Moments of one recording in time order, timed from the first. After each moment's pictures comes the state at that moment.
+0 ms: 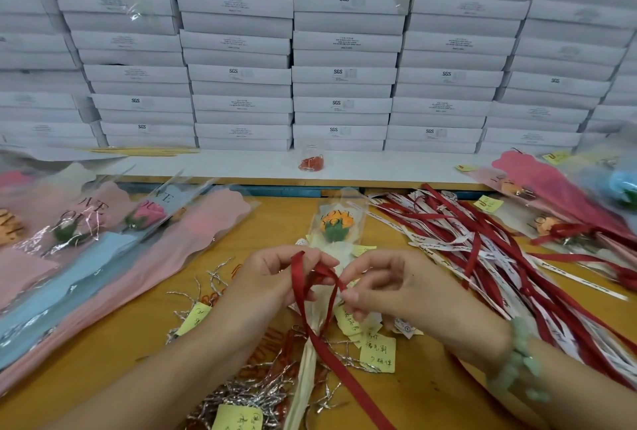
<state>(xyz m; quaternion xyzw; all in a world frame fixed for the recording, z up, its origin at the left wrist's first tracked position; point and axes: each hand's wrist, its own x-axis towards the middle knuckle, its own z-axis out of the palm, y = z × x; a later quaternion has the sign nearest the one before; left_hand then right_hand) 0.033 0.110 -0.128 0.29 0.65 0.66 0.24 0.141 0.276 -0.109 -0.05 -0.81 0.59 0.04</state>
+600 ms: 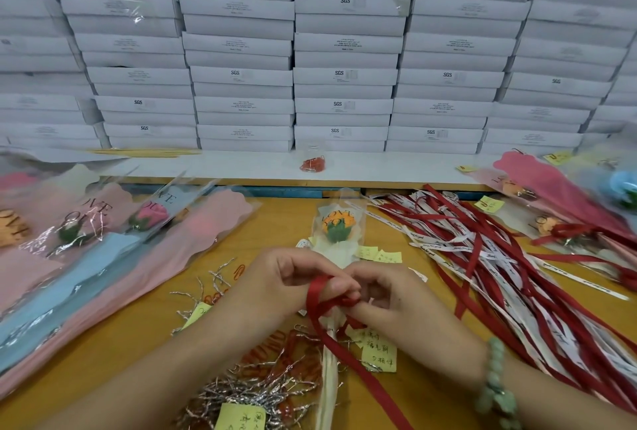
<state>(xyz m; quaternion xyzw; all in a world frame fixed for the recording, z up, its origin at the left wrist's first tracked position) 0.035 0.107 -0.115 0.42 0.63 0.60 0.26 0.139 0.264 -0.126 0.02 -0.88 0.46 0.14</state>
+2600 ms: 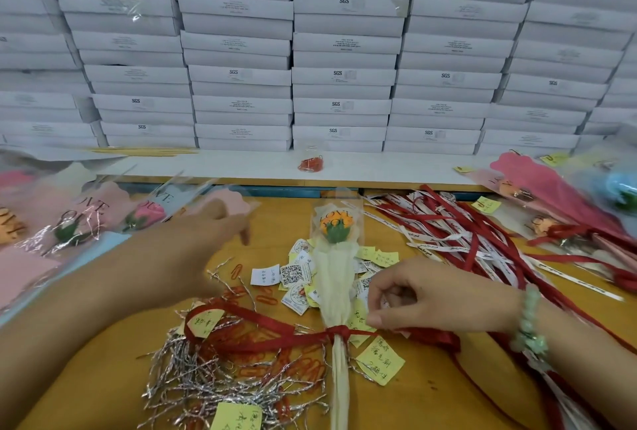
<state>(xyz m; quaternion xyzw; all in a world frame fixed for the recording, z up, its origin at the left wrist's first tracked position) -0.016 0.045 -0.067 0.46 0.89 -0.02 -0.01 0.137 0.319 -0.108 0.06 -0.94 0.31 -0.09</state>
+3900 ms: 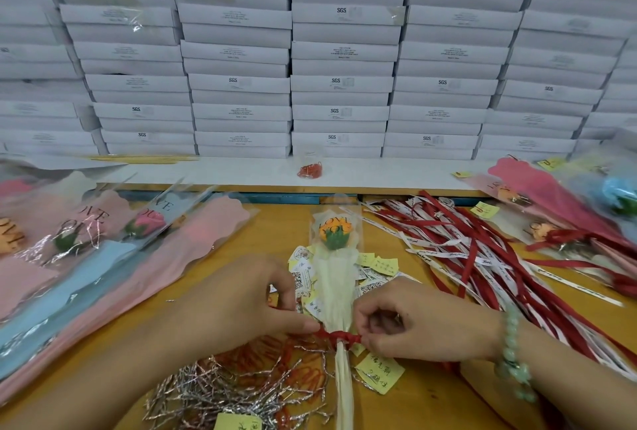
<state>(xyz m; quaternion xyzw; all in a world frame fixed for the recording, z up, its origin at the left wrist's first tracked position) 0.021 0.085 -0.094 0.45 0.85 0.24 0.11 0.140 0.297 -0.112 0.10 -0.94 0.30 -0.07</state>
